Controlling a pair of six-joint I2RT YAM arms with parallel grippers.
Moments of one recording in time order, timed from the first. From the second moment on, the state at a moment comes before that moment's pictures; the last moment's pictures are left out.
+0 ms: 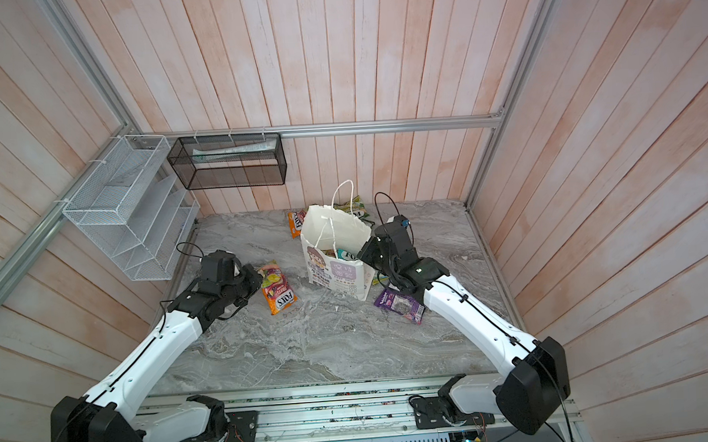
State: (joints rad) left arm -0.27 1.17 0.92 -0.43 0.07 -0.87; right arm 0.59 1.30 1.15 -0.39 0.09 0.99
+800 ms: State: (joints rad) left arm -0.26 1.16 1.39 -0.27 0.10 -0.85; right arm 0.59 1.30 1.15 -0.39 0.09 0.99
